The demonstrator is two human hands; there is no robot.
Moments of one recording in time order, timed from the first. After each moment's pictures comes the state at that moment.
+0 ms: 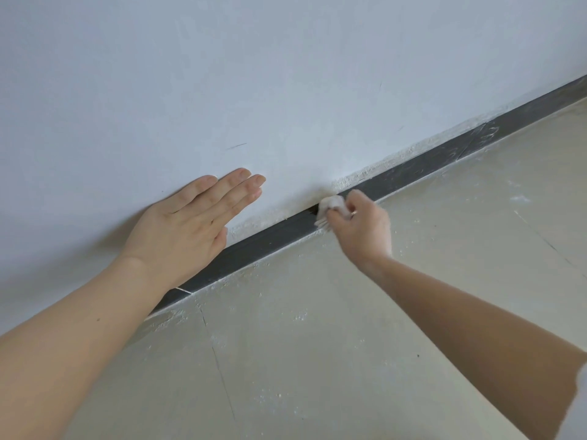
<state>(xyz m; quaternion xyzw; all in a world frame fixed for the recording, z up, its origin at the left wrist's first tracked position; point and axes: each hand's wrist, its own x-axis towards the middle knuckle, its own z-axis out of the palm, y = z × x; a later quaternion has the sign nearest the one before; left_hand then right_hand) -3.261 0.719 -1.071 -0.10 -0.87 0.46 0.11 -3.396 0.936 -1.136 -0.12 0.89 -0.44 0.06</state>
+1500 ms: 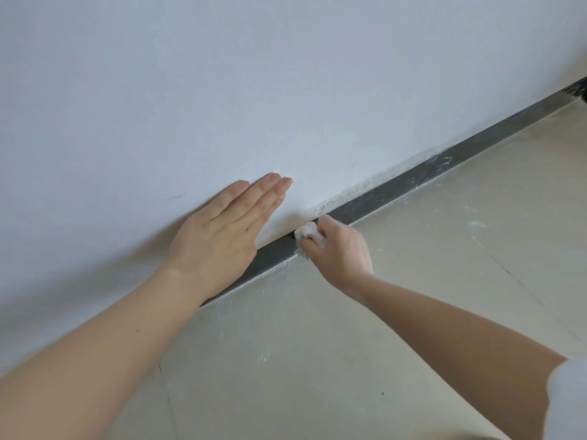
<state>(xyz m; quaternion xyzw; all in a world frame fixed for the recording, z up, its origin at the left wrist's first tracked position) -3.346 0.784 -1.074 -0.11 -0.89 0.41 0.16 -3.434 0.960 -1.129 -0.20 0.91 -0.36 0.11</state>
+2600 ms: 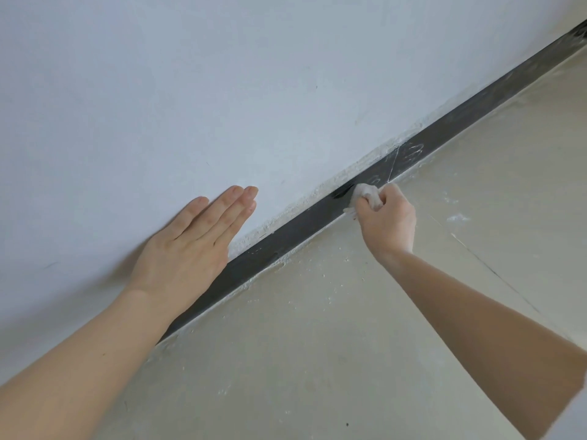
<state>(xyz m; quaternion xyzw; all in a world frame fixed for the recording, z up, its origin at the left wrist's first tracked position) -3.406 0.821 -1.078 -0.14 -0.87 0.44 0.14 -3.549 1.054 -1.155 0.04 0.87 -0.50 0.00</state>
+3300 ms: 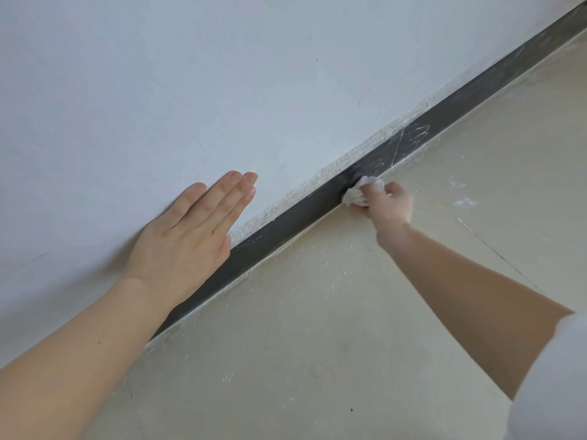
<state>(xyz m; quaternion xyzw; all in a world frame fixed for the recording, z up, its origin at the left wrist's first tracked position) -3.406 0.823 -1.077 -0.14 -0.87 0.45 0.13 -3.569 1.046 -1.194 0.22 0.71 -0.66 0.11</state>
